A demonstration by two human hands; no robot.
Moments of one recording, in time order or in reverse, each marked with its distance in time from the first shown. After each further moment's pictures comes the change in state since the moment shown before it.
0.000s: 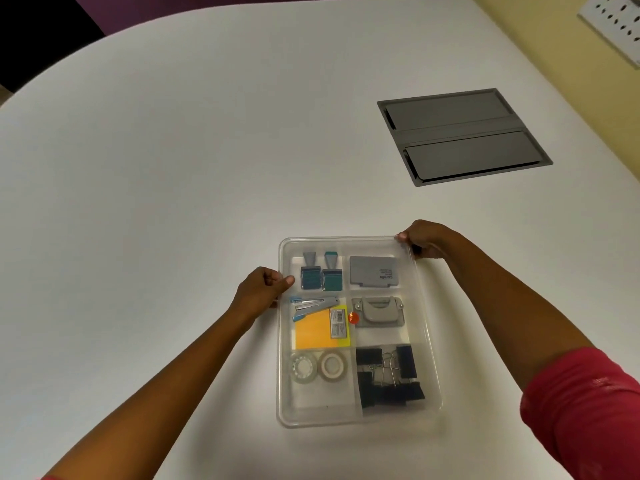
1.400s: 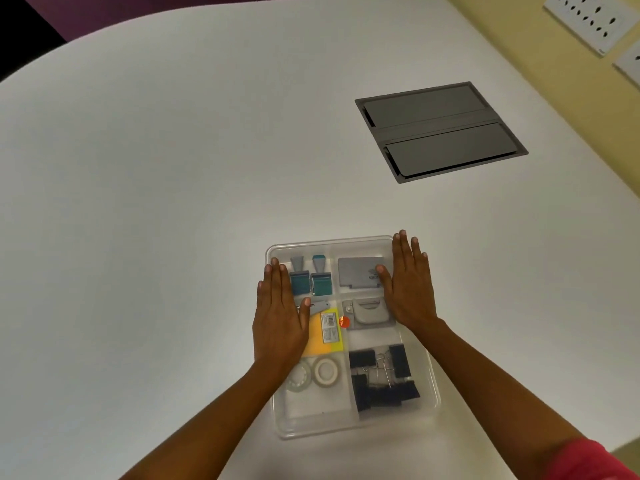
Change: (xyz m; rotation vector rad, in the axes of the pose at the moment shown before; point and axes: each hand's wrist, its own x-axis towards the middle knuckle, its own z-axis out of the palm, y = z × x) left_hand -0.019 -0.036 0.068 0.594 0.275 0.467; right_hand -0.047 0.093 0.069 -0.576 0.585 -0.565
